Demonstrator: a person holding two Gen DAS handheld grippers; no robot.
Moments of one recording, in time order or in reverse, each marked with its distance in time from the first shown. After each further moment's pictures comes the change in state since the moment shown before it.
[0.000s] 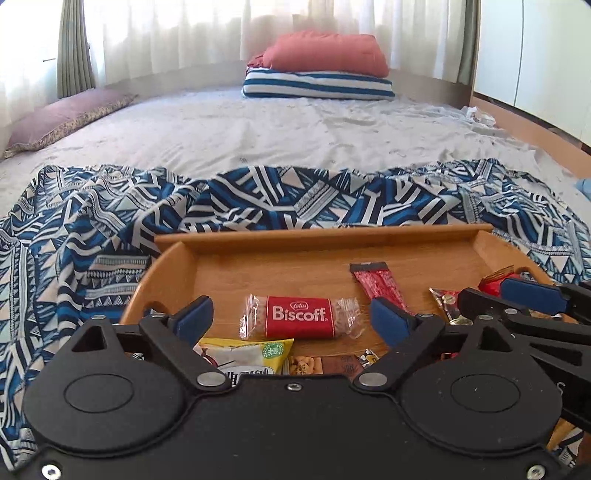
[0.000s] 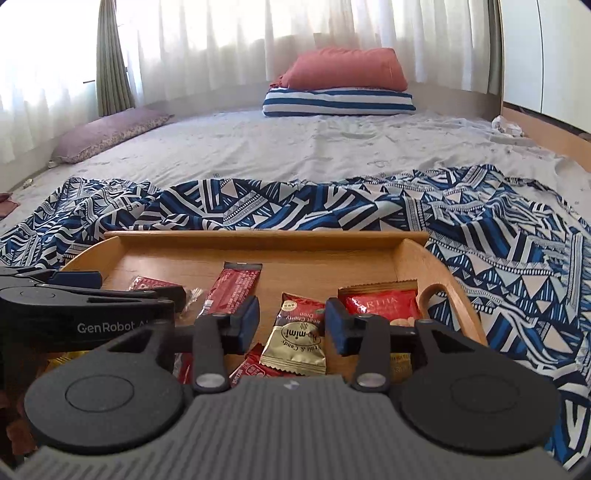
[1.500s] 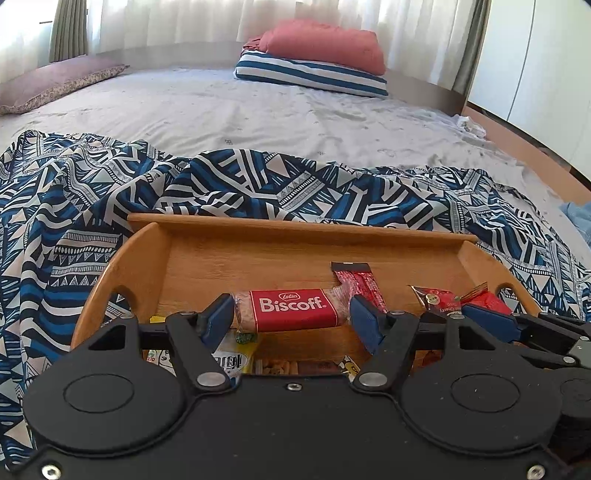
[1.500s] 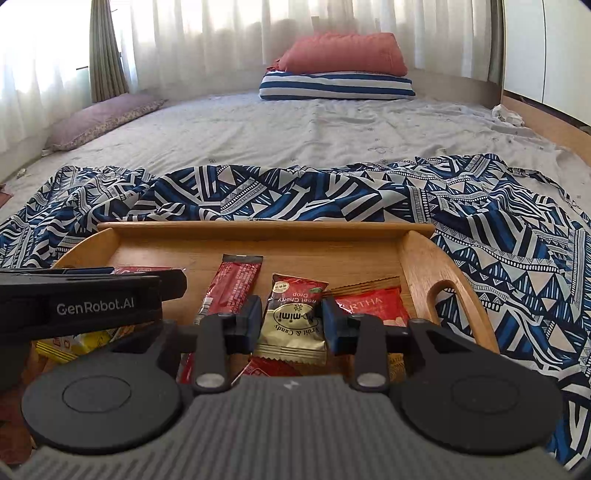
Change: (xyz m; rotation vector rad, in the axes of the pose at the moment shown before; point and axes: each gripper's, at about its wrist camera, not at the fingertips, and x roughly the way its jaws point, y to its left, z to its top) left arm 0.023 0.005 0.001 -0.096 0.055 -0.085; right arm 0.022 0.002 0.000 0.027 0.083 -0.008
